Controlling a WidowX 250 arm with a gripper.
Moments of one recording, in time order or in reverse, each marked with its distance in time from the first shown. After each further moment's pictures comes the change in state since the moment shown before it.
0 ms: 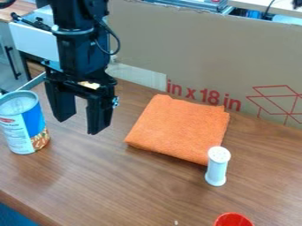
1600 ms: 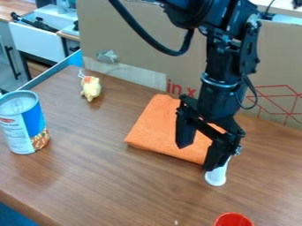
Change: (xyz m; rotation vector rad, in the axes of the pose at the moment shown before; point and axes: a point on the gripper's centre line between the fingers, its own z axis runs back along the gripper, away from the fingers) arm 0.081 -0.129 -0.055 0.062 0.062 -0.406
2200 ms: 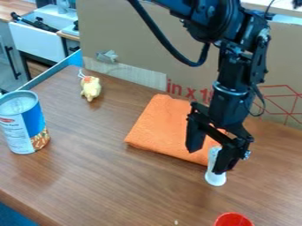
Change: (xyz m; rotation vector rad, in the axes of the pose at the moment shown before) arm 0.023 0.000 -0.015 -0.018 0.034 -0.022
